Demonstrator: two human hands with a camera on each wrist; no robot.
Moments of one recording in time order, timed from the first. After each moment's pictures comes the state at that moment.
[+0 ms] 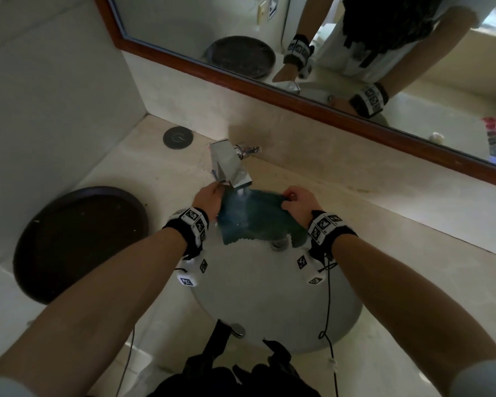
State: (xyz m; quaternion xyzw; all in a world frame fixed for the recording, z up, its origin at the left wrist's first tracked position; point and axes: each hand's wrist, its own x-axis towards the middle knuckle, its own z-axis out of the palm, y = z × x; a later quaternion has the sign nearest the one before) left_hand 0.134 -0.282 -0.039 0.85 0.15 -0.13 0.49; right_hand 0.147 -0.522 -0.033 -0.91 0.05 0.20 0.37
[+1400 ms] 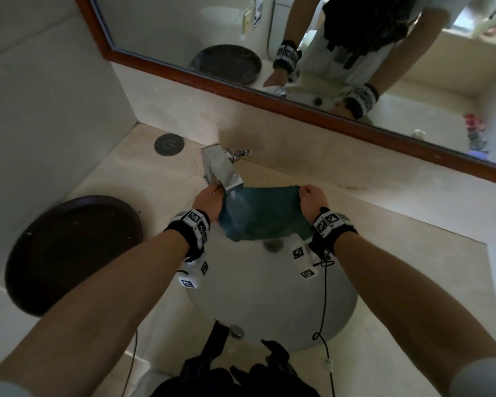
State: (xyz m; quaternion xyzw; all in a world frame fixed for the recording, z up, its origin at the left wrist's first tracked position) left_hand 0.143 -0.297 -0.042 0.86 0.12 -0.14 0.47; right_hand 0.151 -0.553 -0.041 -0.89 0.17 0.08 0.41
